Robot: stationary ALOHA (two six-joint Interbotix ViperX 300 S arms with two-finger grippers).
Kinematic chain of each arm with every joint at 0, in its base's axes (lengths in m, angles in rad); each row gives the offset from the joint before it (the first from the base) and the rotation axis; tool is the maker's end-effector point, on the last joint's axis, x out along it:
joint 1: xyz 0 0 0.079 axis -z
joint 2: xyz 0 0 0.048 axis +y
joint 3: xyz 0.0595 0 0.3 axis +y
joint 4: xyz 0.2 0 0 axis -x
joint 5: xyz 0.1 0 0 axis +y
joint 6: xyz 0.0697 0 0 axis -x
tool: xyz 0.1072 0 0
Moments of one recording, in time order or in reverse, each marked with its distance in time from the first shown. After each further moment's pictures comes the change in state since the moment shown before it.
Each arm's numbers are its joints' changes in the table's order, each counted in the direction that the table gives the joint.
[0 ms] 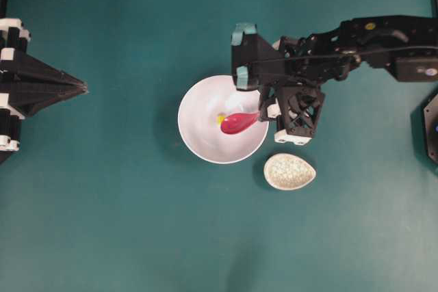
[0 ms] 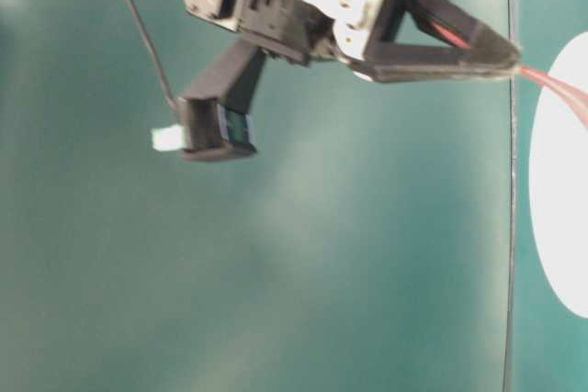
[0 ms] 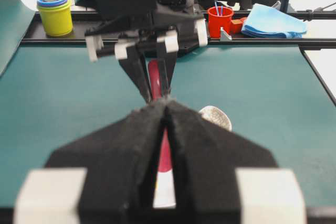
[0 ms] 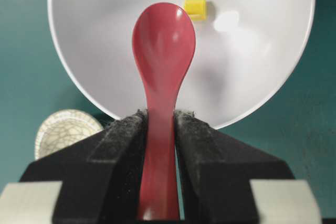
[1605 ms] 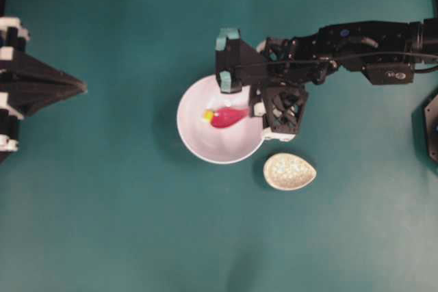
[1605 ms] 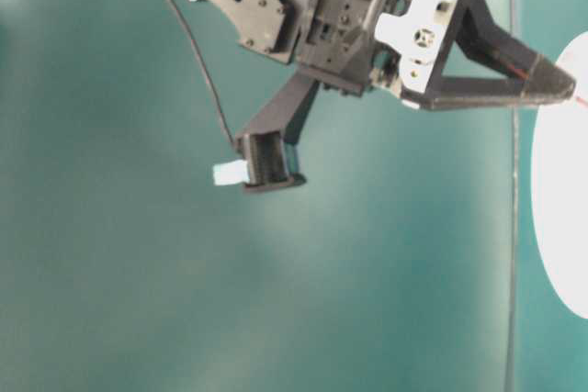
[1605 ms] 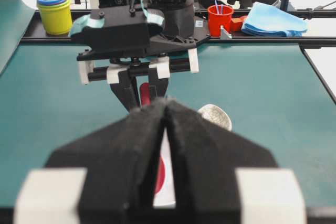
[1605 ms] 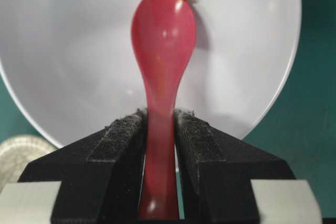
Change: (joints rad) left arm -0.002 0.000 0.000 0.002 0.006 0.000; right arm 0.006 0.089 -0.017 0.057 -0.107 0.008
